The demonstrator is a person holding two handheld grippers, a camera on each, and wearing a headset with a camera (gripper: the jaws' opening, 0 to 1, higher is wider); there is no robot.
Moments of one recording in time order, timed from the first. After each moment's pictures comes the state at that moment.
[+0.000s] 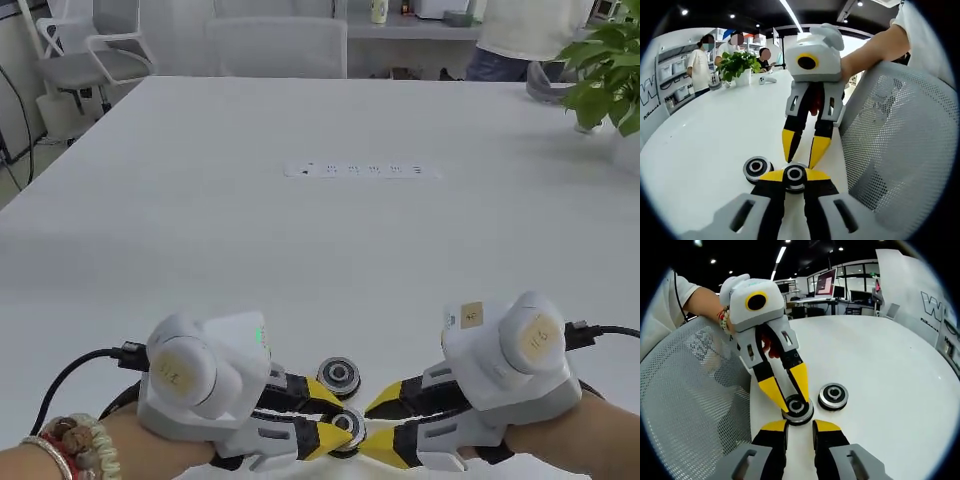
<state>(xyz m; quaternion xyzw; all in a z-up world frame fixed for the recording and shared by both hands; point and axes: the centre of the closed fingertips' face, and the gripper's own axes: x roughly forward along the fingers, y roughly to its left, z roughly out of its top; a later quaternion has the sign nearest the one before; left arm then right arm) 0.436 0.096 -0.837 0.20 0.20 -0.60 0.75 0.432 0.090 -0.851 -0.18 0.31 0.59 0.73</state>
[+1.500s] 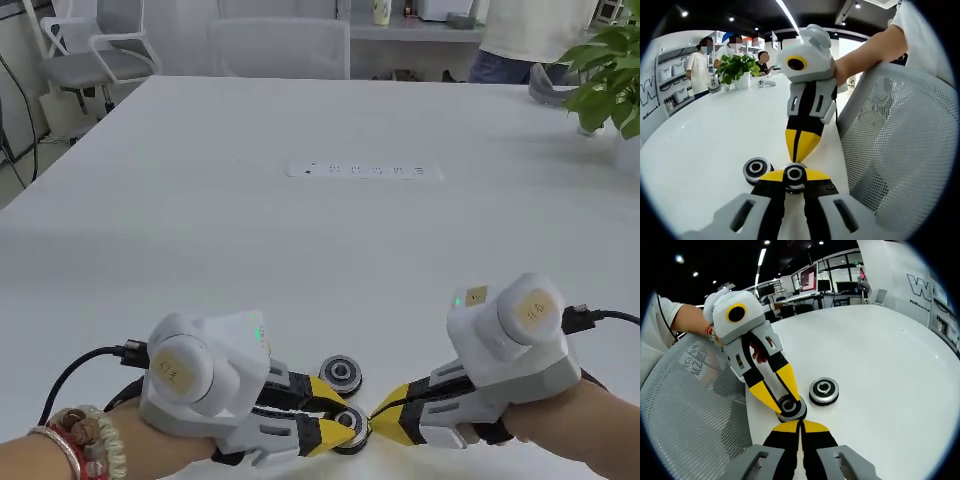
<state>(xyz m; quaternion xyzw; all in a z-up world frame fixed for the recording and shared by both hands) 0.437 0.095 -0.836 0.18 0.19 -0.60 0.75 0.441 0.084 -0.851 -0.12 0.36 0.56 0.74</state>
